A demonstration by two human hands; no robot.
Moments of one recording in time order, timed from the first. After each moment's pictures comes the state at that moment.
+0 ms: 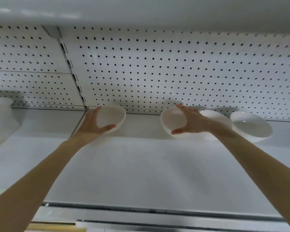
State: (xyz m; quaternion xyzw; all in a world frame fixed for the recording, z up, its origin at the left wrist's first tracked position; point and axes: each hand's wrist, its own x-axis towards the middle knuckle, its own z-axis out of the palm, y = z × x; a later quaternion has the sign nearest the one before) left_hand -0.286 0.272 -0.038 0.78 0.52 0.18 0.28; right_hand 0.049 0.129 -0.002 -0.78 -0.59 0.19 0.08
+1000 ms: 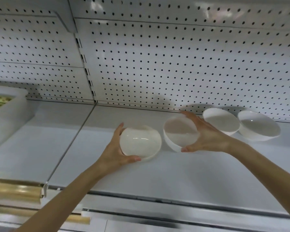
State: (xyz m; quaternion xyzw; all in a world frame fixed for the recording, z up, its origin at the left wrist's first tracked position) left_hand -0.285 0.154 -0.053 0.74 0.39 0.24 0.50; right_hand 0.010 0.063 0.007 -0.71 -0.64 0.24 0.17
